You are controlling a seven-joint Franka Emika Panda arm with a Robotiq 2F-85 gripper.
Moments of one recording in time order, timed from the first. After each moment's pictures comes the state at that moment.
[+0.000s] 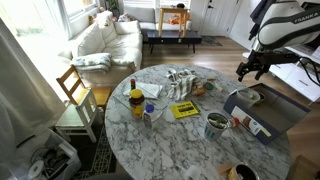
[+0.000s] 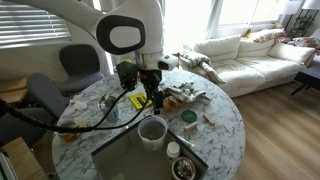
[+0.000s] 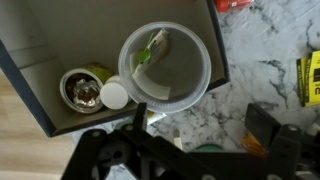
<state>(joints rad) -0.23 0.14 -0.25 -2.04 -0.06 2.18 0.13</state>
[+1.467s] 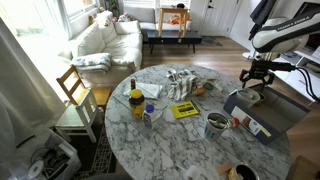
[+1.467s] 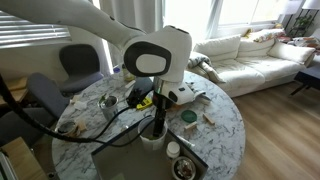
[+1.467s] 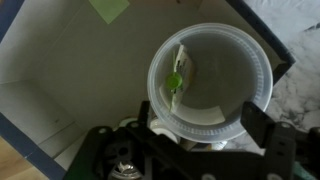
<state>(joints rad) -0.30 0.34 -0.30 -1.89 0.08 2.03 0.39</state>
